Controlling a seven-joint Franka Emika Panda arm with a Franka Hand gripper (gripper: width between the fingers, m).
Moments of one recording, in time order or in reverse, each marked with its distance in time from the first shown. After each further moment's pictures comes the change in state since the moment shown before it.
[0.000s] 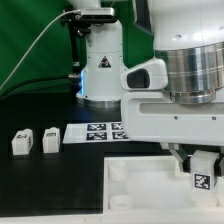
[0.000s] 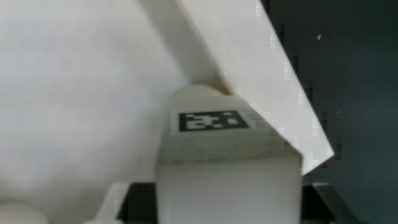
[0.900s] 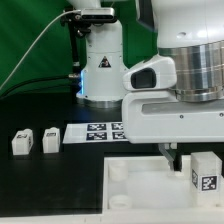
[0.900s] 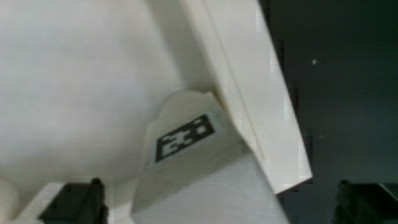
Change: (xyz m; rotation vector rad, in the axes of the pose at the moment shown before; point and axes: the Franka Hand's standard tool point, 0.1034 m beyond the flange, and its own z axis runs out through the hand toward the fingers) arm -0.006 -0.006 -0.002 -0.029 0.001 -0.519
